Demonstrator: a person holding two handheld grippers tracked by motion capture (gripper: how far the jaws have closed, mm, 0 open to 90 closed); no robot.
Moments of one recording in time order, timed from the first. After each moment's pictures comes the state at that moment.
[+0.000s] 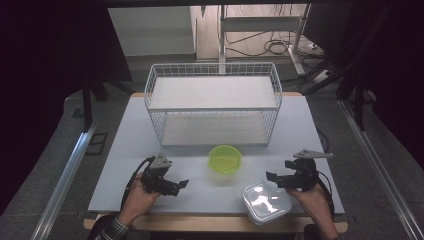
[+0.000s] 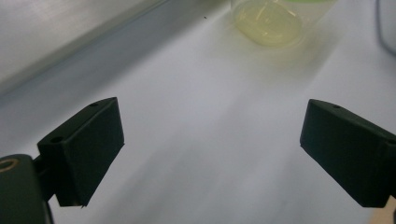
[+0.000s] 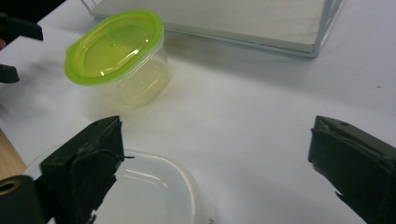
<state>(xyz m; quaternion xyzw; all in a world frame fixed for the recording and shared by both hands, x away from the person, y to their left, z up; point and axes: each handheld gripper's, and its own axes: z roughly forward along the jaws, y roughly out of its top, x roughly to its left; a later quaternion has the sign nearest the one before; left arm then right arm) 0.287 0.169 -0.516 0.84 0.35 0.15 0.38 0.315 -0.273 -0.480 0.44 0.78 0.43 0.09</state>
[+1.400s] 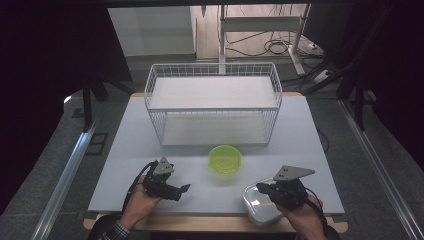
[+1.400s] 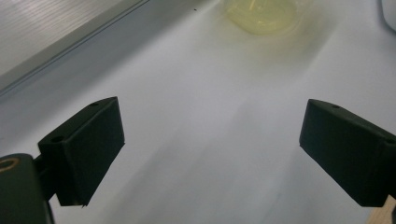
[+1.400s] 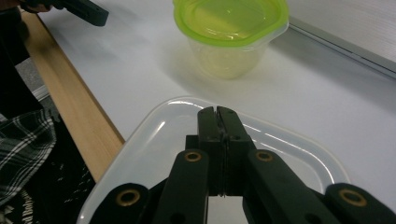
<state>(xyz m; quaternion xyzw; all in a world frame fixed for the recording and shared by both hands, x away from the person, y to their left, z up) 0.281 0.162 -0.518 0.84 0.36 0.14 0.38 0.259 -0.227 -0.462 0.31 0.86 0.40 0.10</state>
